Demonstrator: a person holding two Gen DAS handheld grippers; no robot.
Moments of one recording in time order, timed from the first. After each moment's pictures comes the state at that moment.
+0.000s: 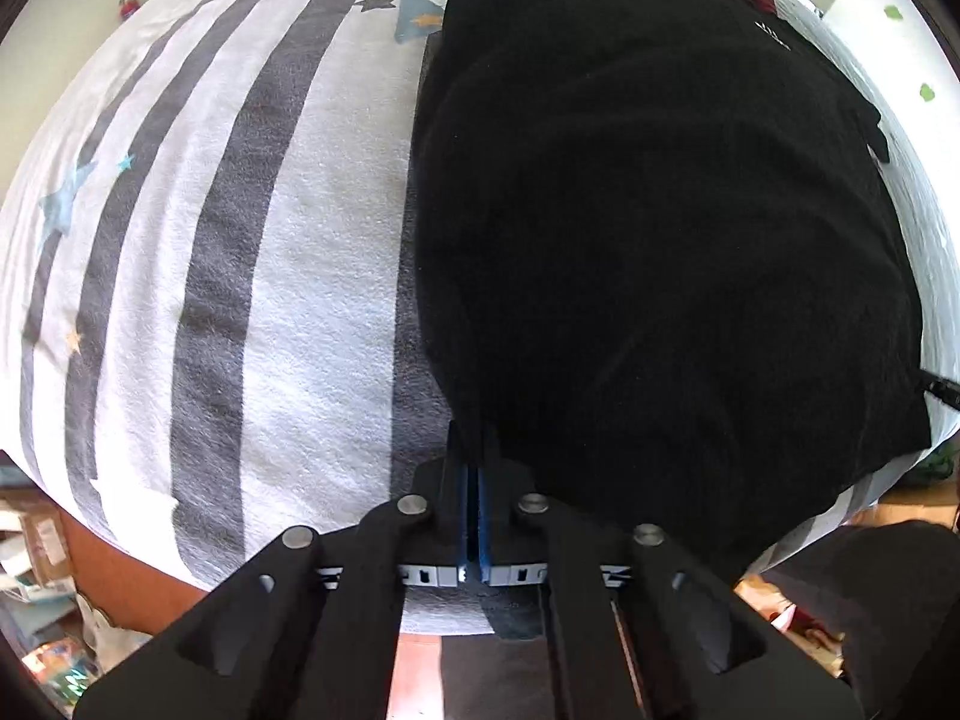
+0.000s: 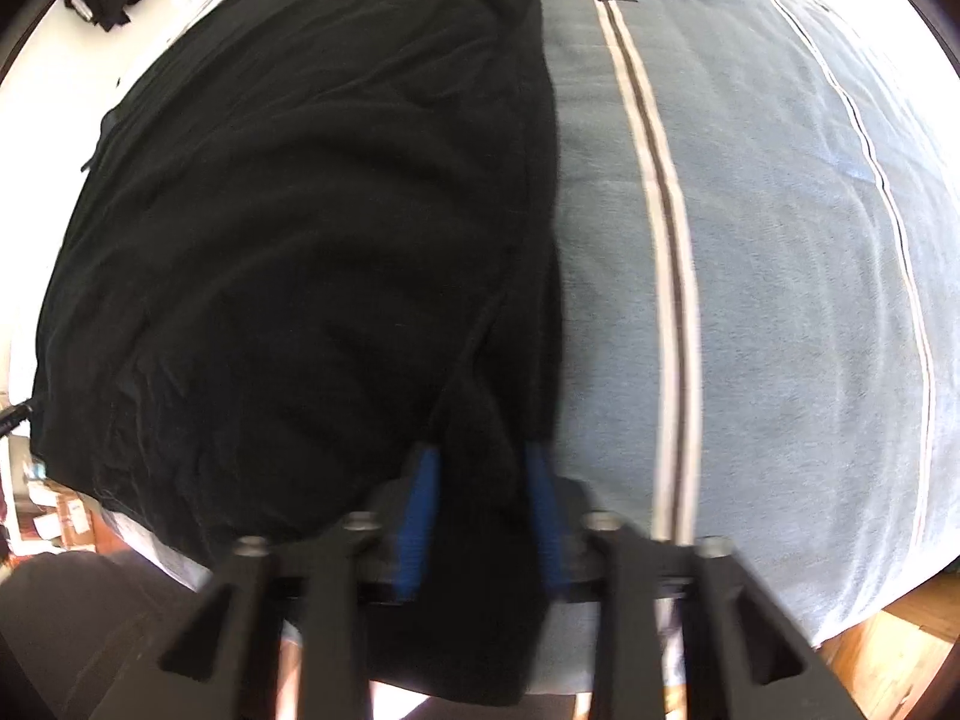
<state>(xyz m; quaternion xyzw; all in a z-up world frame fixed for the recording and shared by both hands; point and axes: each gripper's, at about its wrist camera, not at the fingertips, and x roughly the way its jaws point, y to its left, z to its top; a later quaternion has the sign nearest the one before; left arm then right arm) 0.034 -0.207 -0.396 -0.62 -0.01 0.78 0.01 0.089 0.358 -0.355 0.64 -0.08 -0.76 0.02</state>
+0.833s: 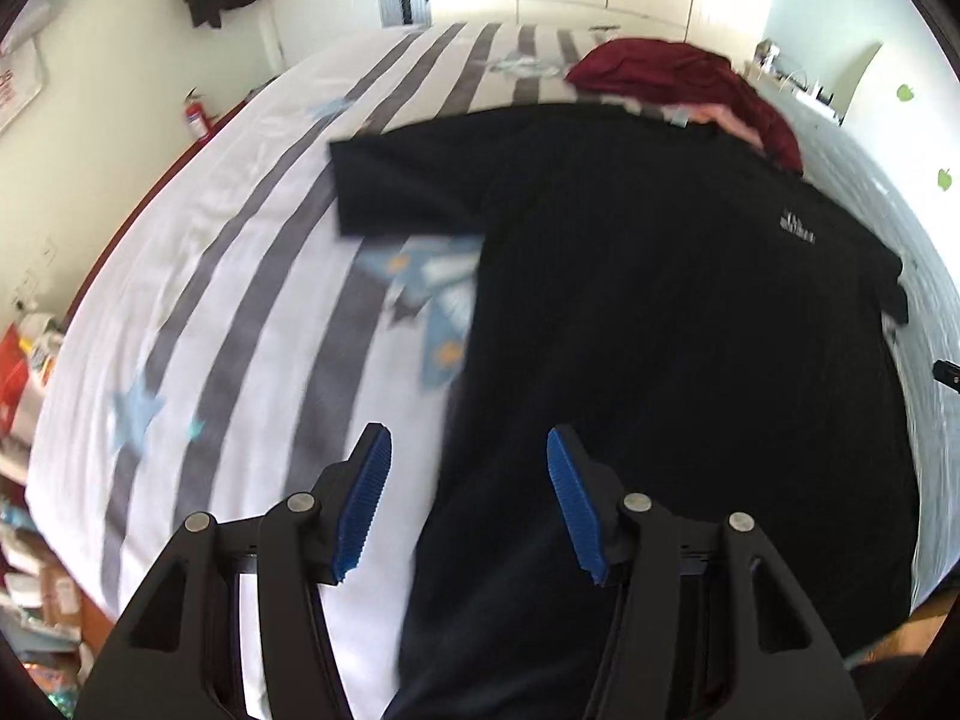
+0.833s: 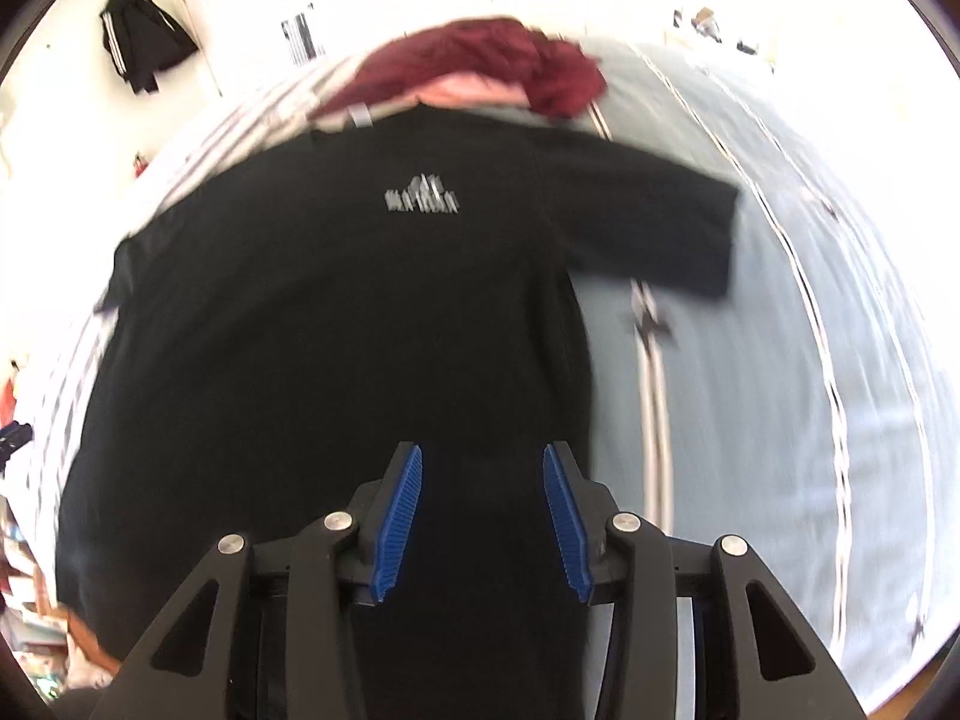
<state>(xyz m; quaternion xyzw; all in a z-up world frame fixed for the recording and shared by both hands) -0.095 -0.194 -0.307 -0.47 -0.01 0.88 -0.03 -0.094 0.247 -0.261 0.50 -0.05 -0.87 0.00</state>
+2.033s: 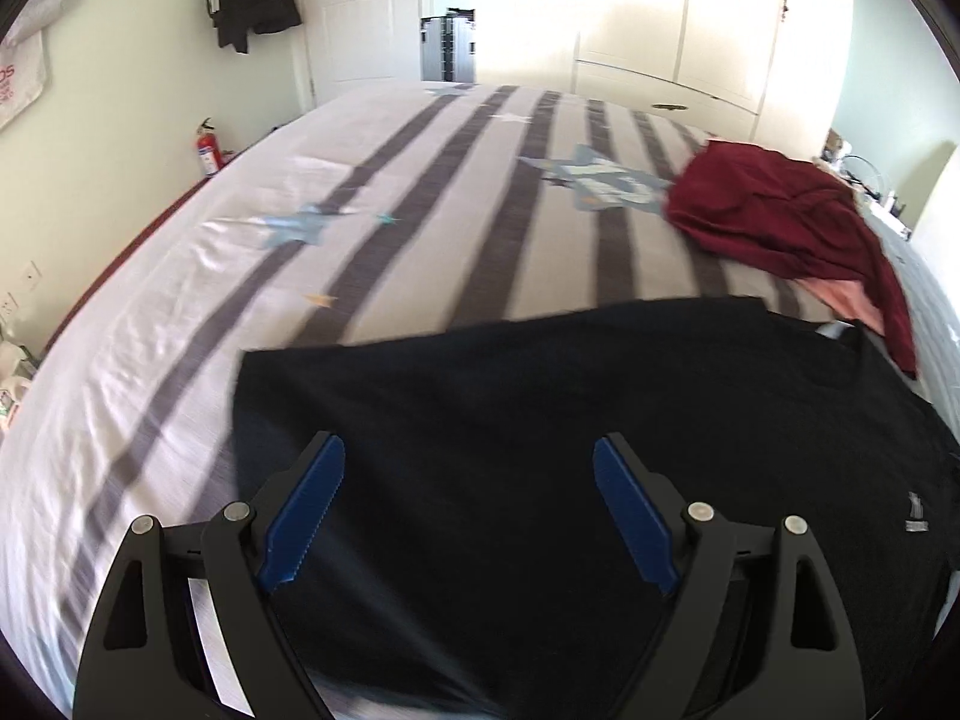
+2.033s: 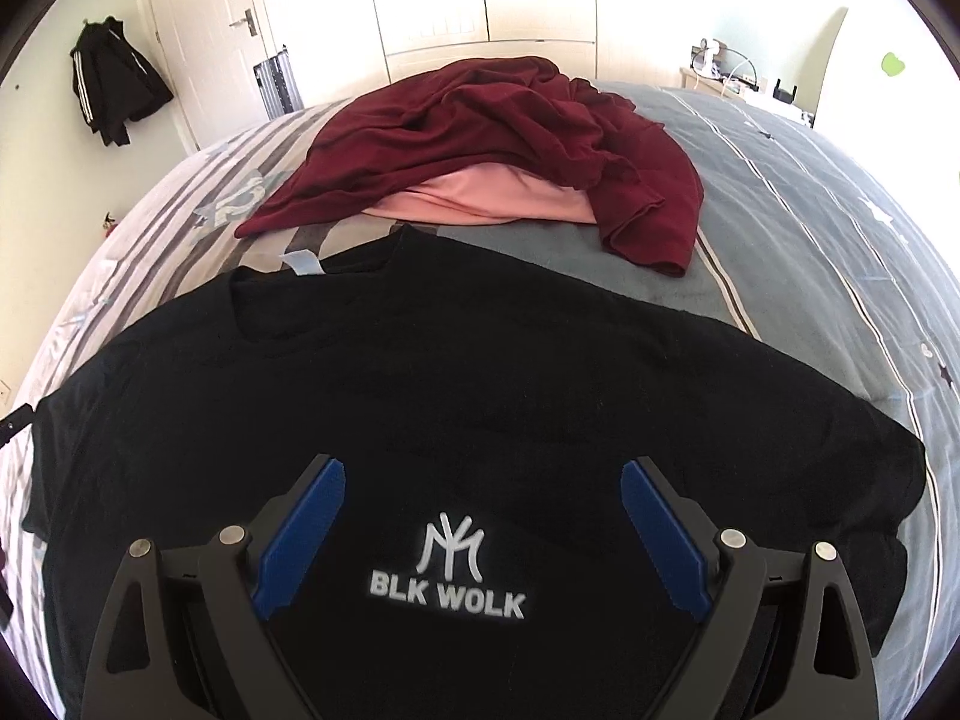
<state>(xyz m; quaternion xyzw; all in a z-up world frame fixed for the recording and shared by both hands) -0.372 -0.296 -0.333 -0.41 -0.04 0.90 -0.10 -0.398 0.210 -0.296 0.45 -0.07 -0.89 -0.02</state>
